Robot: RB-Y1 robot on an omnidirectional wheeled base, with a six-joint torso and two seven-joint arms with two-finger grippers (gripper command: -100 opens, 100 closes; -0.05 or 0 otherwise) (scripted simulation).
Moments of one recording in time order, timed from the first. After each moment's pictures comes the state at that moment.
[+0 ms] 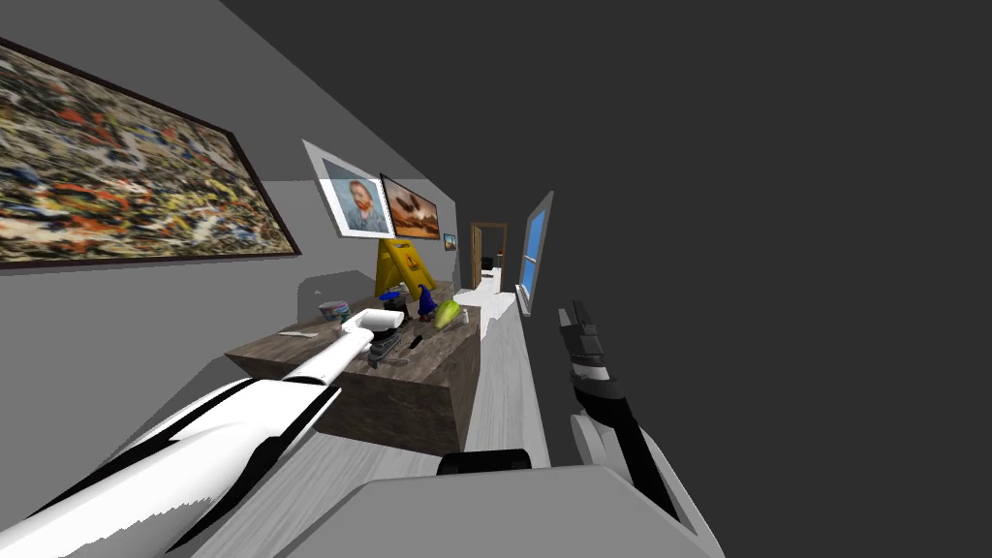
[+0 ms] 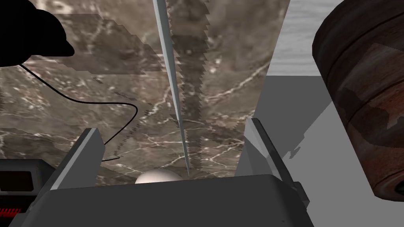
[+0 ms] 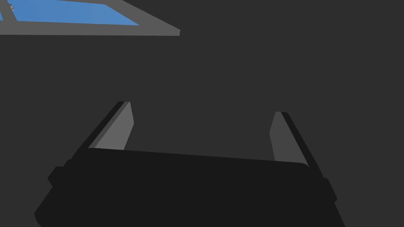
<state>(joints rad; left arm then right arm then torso) -0.67 0.73 -0.09 -0.85 0.43 1.43 -0.28 0.50 -0.03 0.05 -2.37 0.12 -0.41 0.02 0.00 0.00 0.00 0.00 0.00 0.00</state>
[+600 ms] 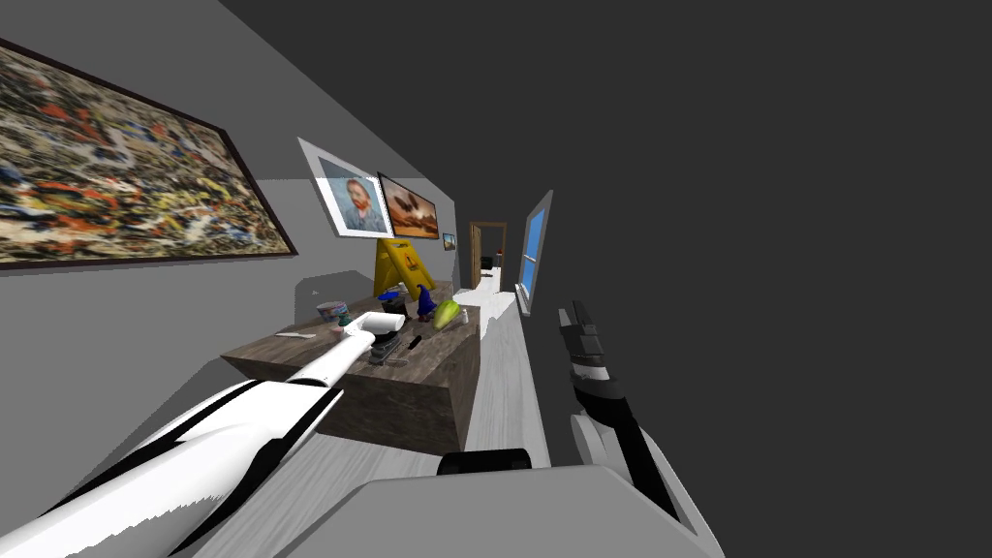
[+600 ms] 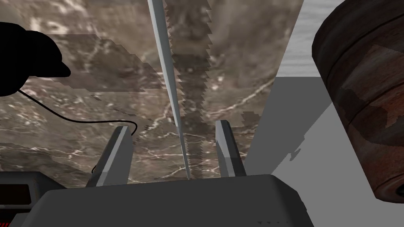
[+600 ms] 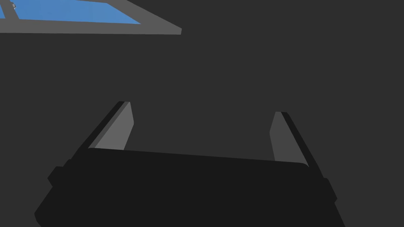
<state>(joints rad) -0.66 0.71 -0.09 -0.83 0.42 1.40 -0.28 0.50 -0.03 0.05 -2.37 0.12 -0.41 0.02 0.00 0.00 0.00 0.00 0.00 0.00</state>
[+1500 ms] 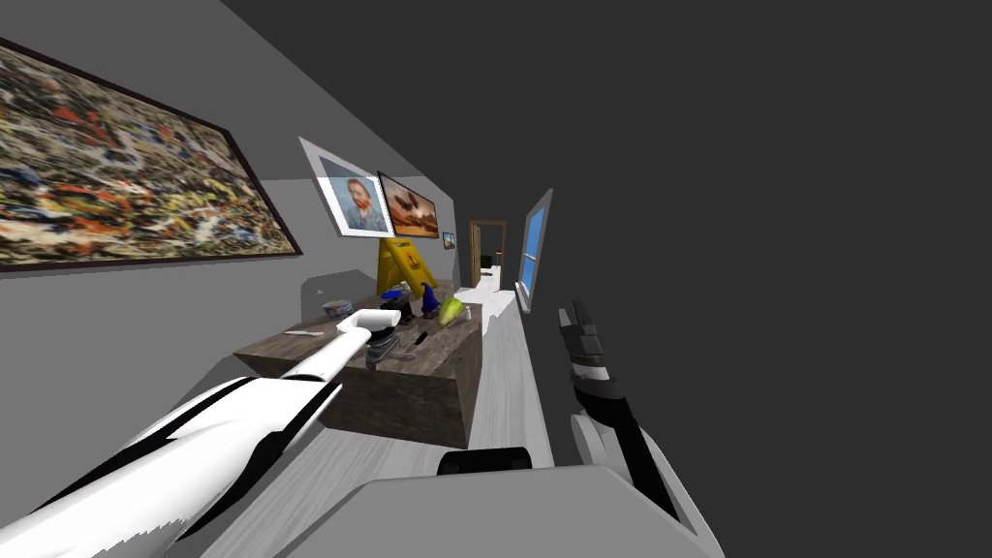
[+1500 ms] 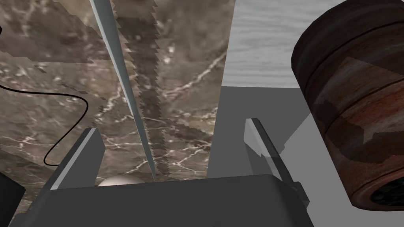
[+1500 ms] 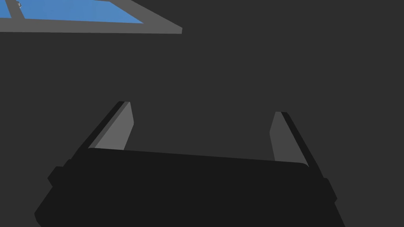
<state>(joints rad) -0.68 0.73 -0.05 -0.81 0.45 1.47 -0.26 0.50 -0.03 0.05 -2.37 0.12 -0.41 0.02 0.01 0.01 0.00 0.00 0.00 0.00</state>
